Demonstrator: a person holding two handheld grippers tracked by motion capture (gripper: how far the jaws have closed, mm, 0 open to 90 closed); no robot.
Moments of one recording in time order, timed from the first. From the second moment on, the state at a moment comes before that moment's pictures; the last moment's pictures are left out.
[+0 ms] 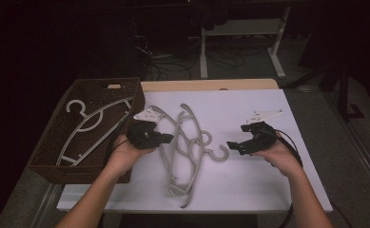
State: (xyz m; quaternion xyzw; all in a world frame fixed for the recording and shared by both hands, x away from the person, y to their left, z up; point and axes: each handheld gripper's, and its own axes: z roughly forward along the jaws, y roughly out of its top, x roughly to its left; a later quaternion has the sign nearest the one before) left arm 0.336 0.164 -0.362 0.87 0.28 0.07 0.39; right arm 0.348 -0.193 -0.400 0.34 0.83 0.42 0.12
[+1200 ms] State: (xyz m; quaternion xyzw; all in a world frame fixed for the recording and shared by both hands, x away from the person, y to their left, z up) left arm 0.319 0.127 -0.438 0.90 0.29 0.00 0.33; right arm 0.349 -0.185 -0.410 0.34 0.84 0.41 0.11
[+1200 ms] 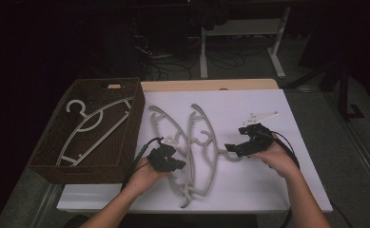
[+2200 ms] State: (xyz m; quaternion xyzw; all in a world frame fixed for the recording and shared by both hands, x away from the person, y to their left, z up) left arm 0.328 0.151 -0.437 0.88 0.30 0.02 0.36; right arm 0.309 -0.118 -0.453 0.41 0.86 0.28 0.12
